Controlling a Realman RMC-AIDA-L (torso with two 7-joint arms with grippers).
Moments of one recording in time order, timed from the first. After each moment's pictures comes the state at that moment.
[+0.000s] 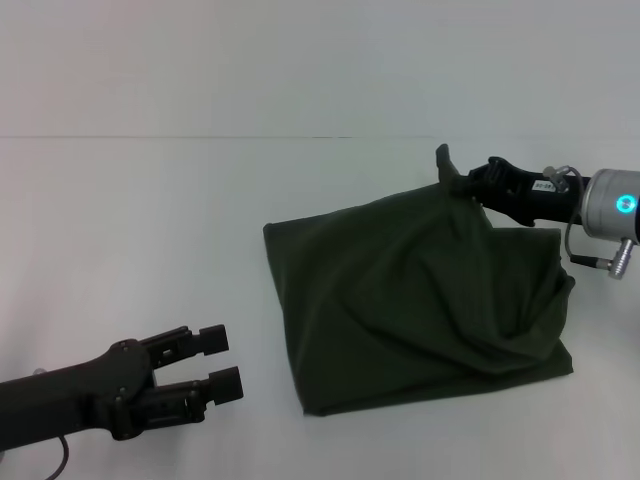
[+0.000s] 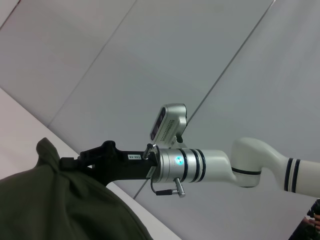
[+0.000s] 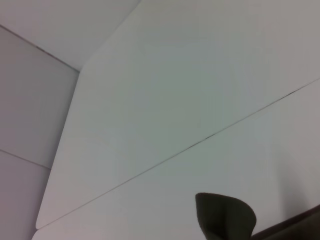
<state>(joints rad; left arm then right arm) -0.34 -2.04 0.75 0.52 1.77 1.86 -1.51 0.72 2.06 -0.83 -0.53 -1.96 -0.93 2.47</state>
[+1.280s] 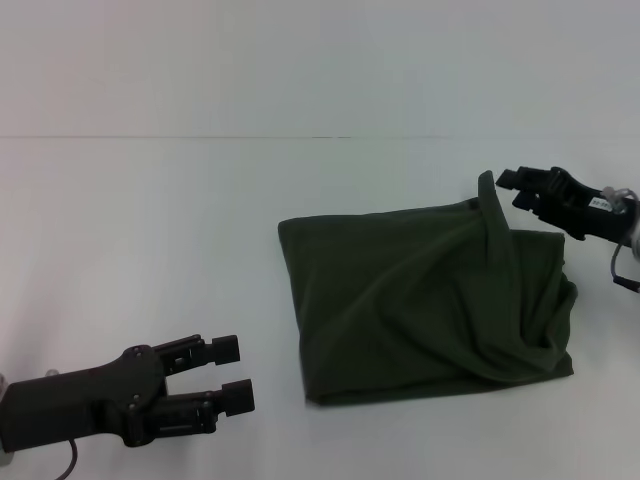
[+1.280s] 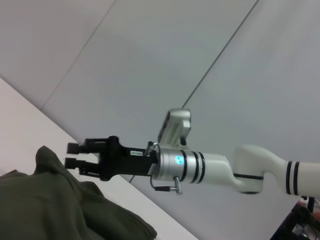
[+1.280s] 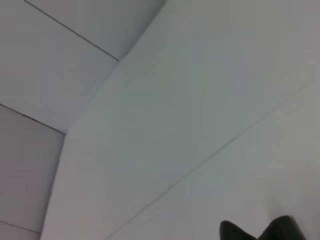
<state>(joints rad) -0.36 -2.04 0.75 0.52 1.81 1.85 -1.51 0.62 2.07 -0.73 -0.50 -1.83 -0.89 2.30</state>
